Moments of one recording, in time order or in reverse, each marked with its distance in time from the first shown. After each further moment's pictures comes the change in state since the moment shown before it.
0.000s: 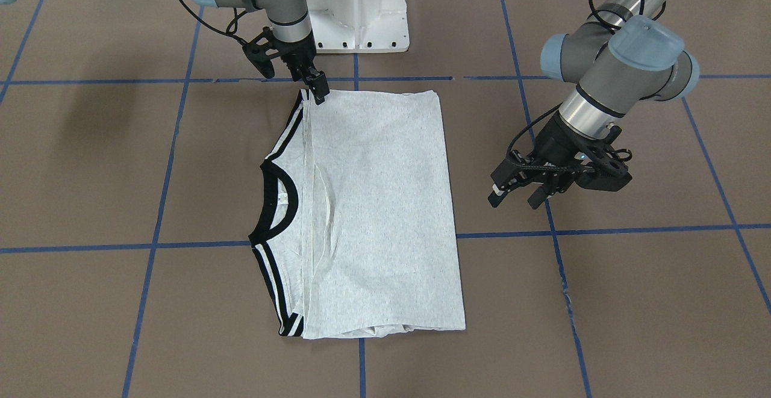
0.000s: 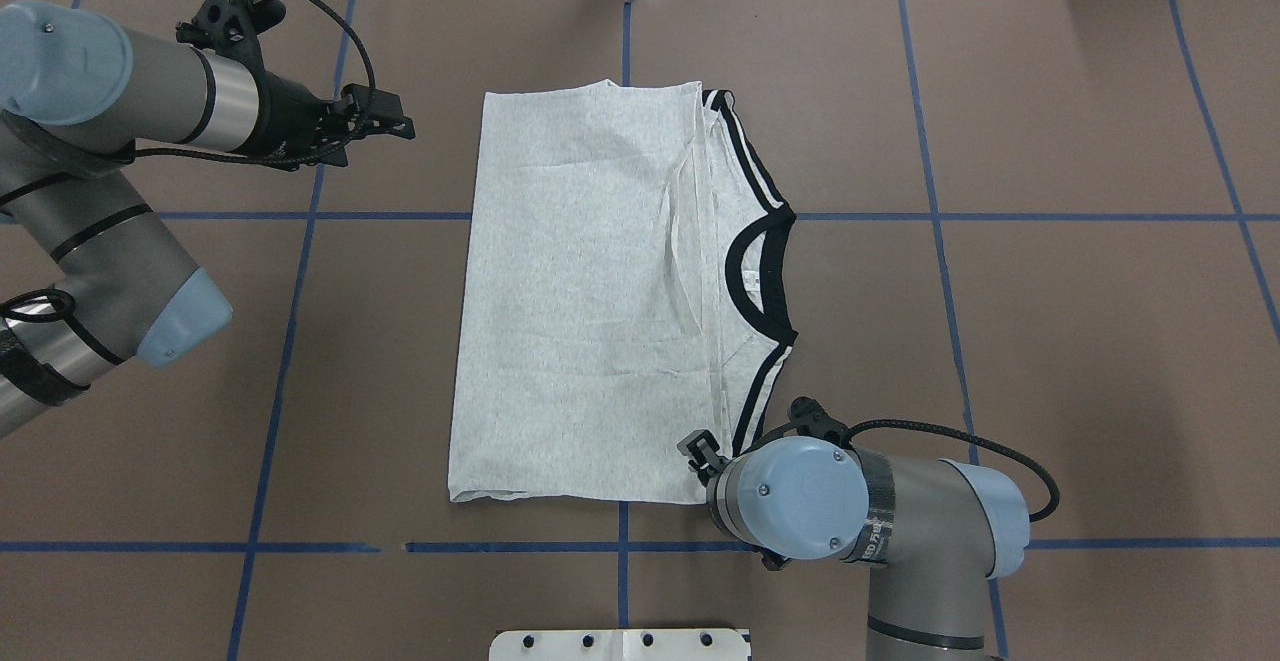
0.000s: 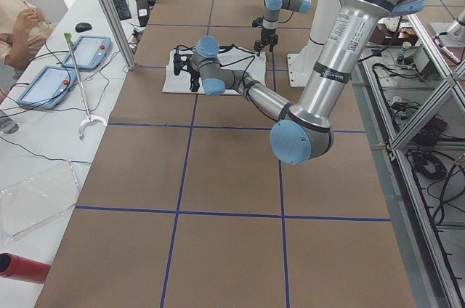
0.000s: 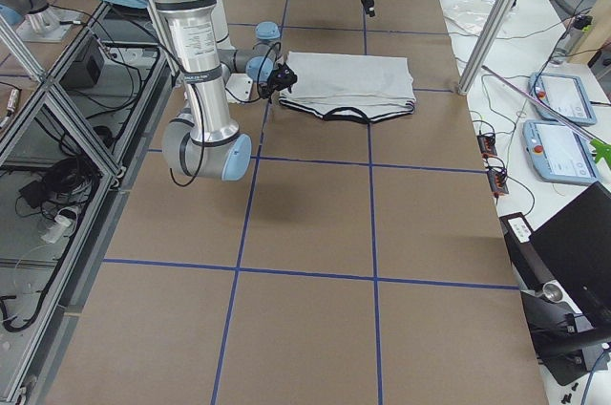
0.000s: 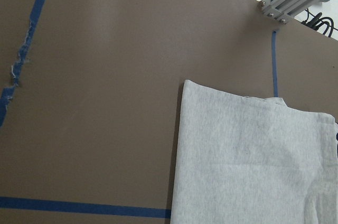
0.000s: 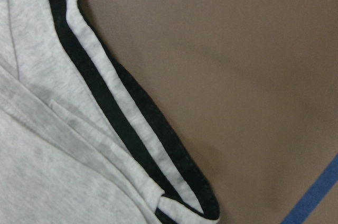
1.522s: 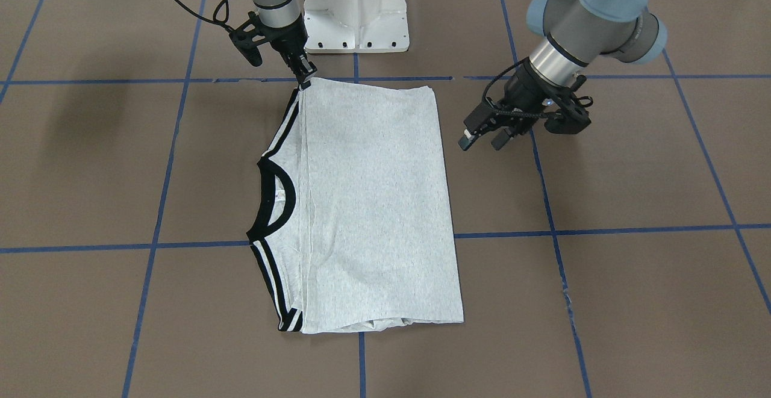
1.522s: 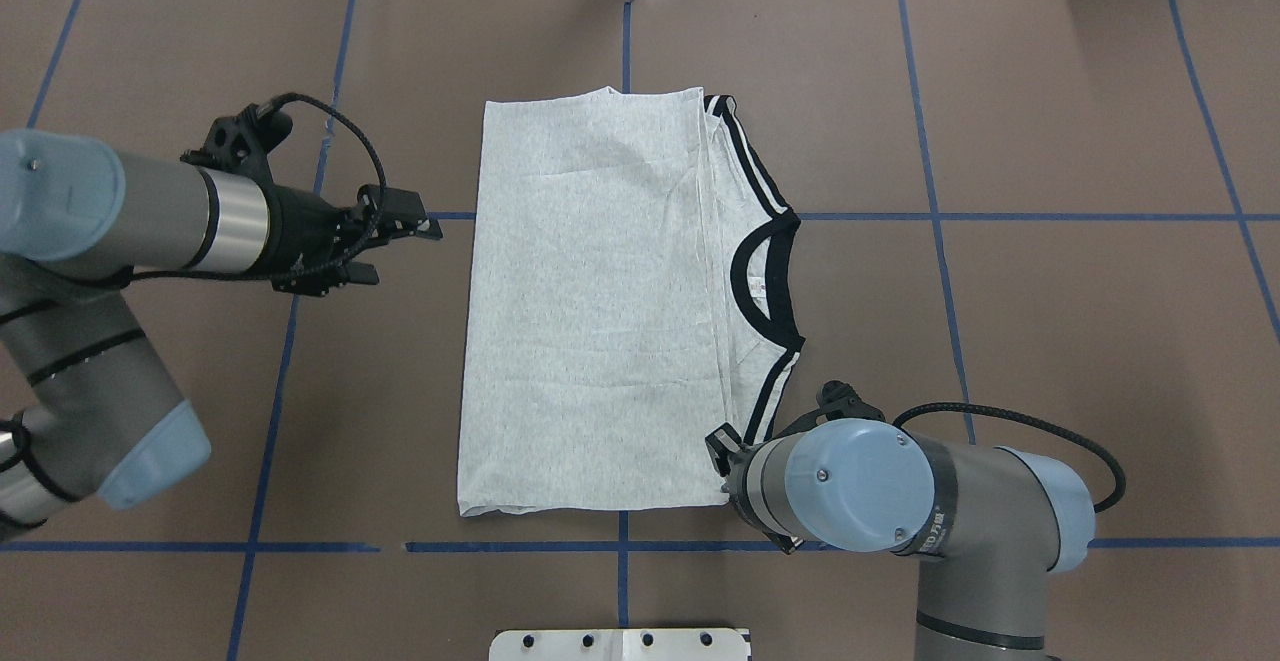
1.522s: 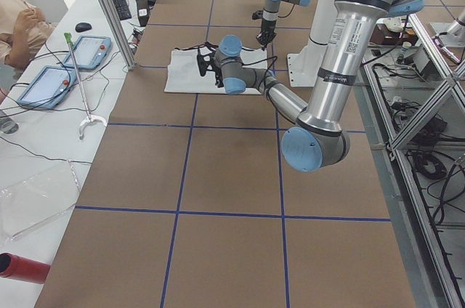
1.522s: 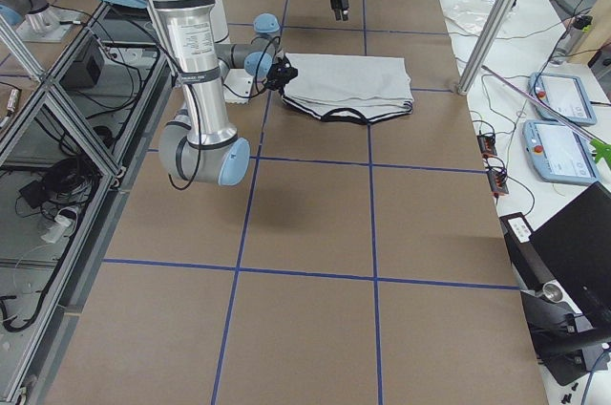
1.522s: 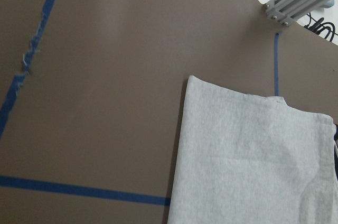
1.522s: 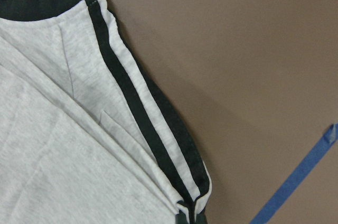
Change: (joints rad) left arm 0.211 0.171 -0.257 0.002 0.058 -0.364; right arm 0.028 -0.058 0.127 -0.009 0.020 0.003
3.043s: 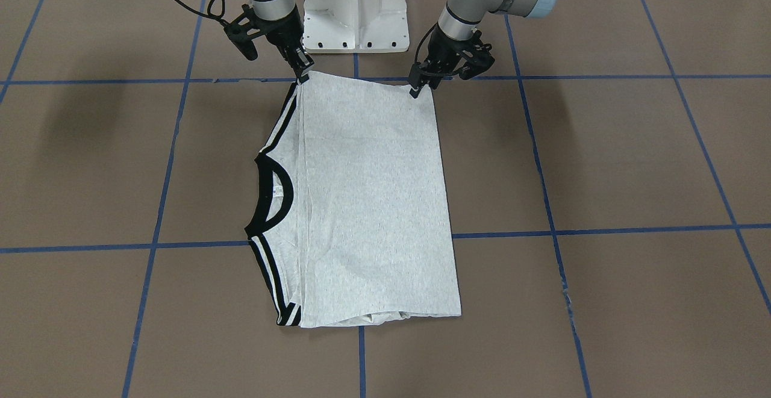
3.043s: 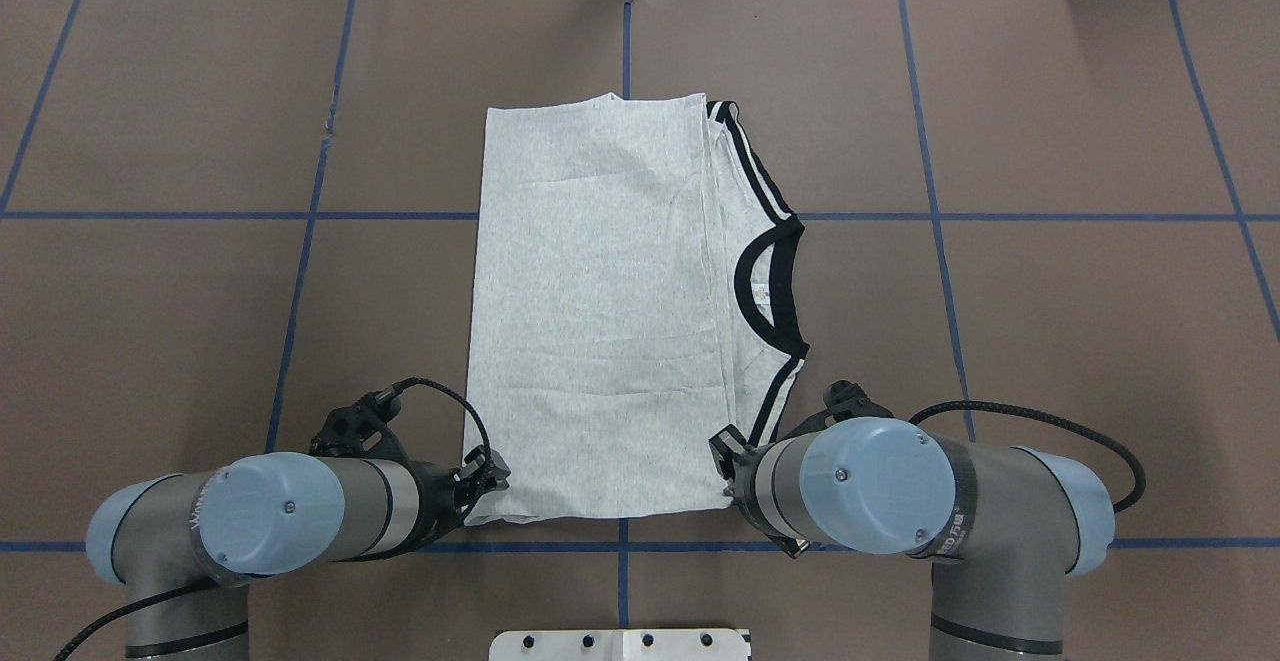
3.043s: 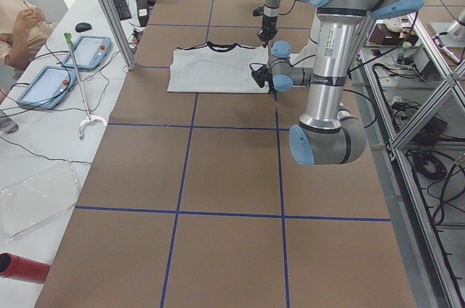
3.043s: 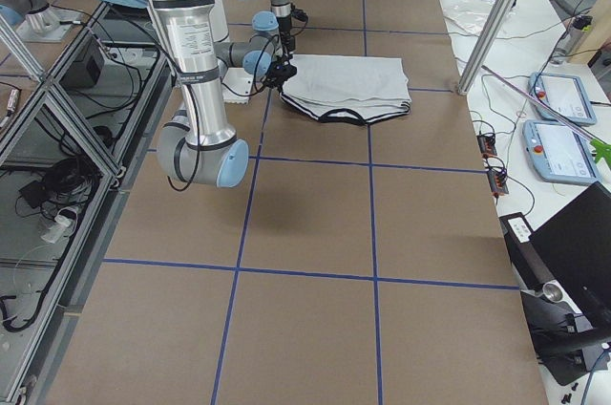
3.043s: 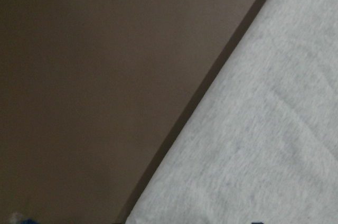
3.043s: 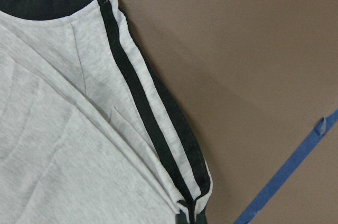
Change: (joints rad) left arm 0.436 -0.006 -0.026 0.259 0.303 -0.350; right arm 0.003 -0.005 0.023 0.000 0.012 -0.001
